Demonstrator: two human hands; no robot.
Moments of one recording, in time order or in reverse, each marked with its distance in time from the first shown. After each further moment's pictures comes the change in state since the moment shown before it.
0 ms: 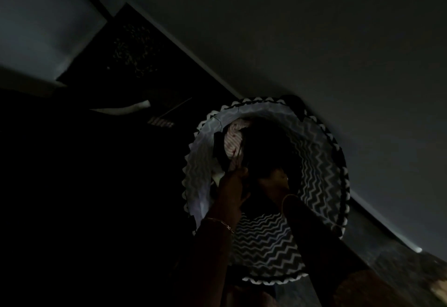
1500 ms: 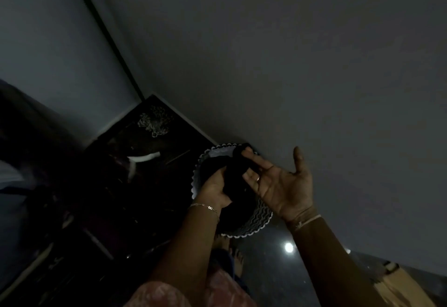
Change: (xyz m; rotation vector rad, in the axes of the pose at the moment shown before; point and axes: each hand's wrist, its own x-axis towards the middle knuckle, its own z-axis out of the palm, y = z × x) left_hand -0.310 0.039 0.009 -0.087 -0.440 0.132; right_hand -0.373 -0.096 -0.179 1.496 -0.642 -0.372
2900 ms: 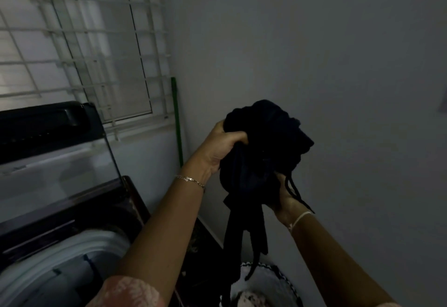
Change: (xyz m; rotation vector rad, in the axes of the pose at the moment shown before) left_hand -0.348 0.167 0.107 0.672 -0.201 1.282; right_hand -0.030 -0.034 0.225 -0.620 0.055 -0.440
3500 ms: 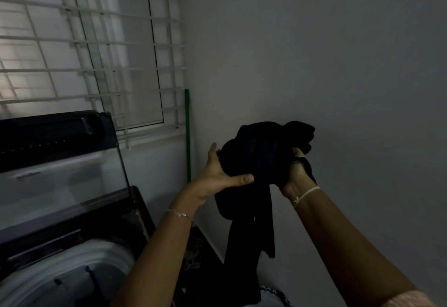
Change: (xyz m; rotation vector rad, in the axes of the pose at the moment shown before) left_hand 0.003 -0.047 -0.055 0.371 0.012 -0.175; right_hand 0.019 -0.087 0.071 0.315 -0.059 -0.038
